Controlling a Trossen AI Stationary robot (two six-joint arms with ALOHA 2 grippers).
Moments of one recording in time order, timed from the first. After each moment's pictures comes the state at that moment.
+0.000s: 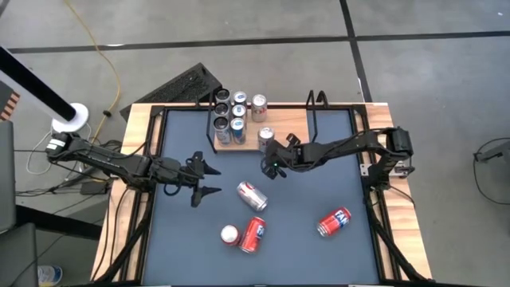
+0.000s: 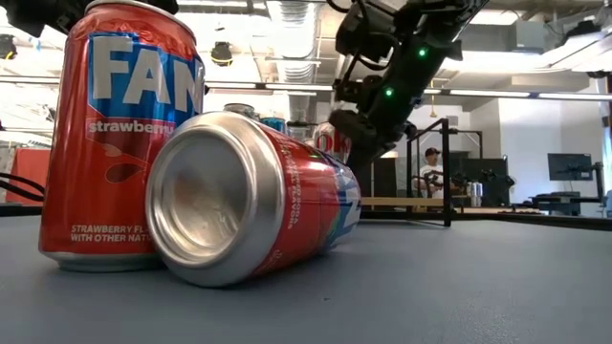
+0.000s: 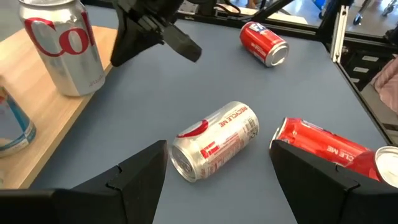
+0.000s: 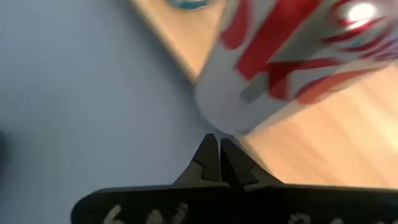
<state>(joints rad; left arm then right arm) -0.20 0.88 0.46 0.09 -0.22 -0.22 -0.05 1.74 1.10 -0.34 0.53 0.40</state>
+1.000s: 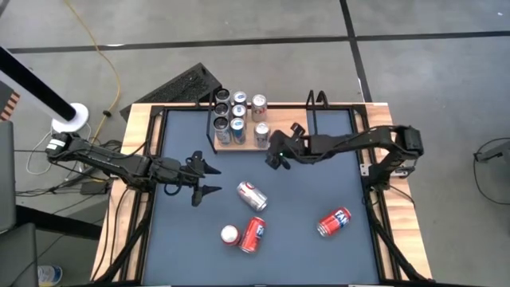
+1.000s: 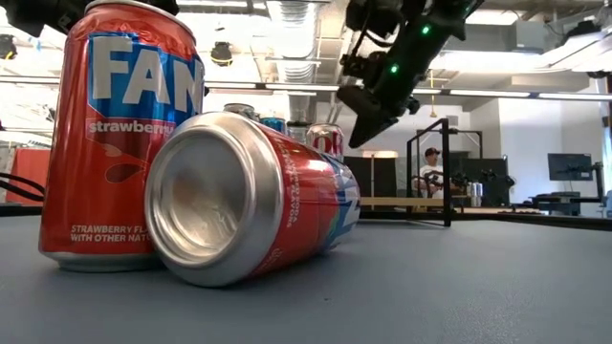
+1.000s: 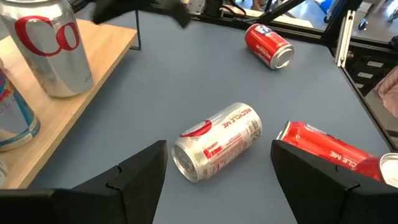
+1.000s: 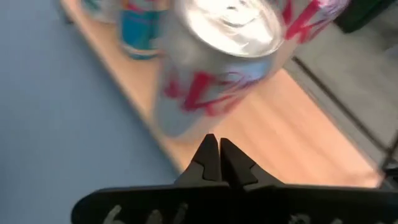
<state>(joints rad) -0.19 0.88 0.46 0.09 -0.23 -0.24 -0.10 1.64 1.12 -0.38 0.61 0.28</state>
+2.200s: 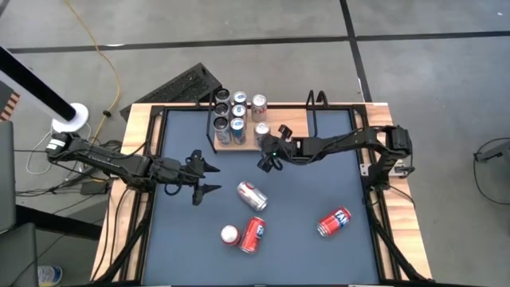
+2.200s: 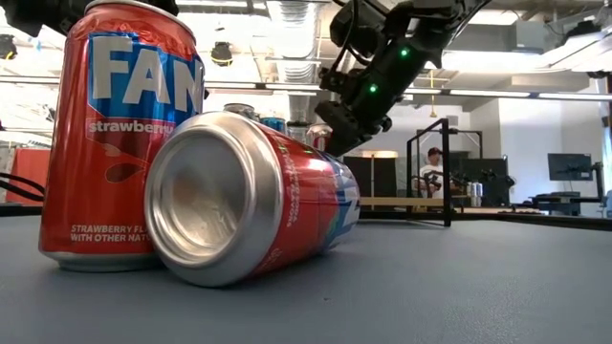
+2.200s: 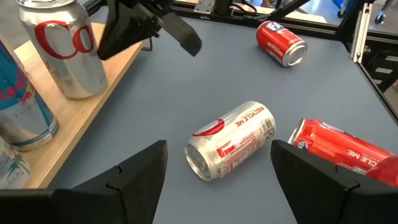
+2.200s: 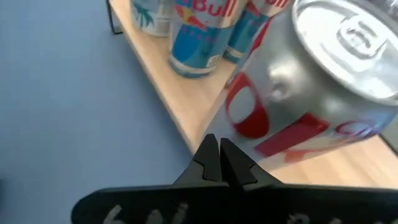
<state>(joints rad) -0.19 0.88 0.46 0.07 -0.28 -0.21 -0.10 1.75 1.12 -0.15 0.49 0.16</state>
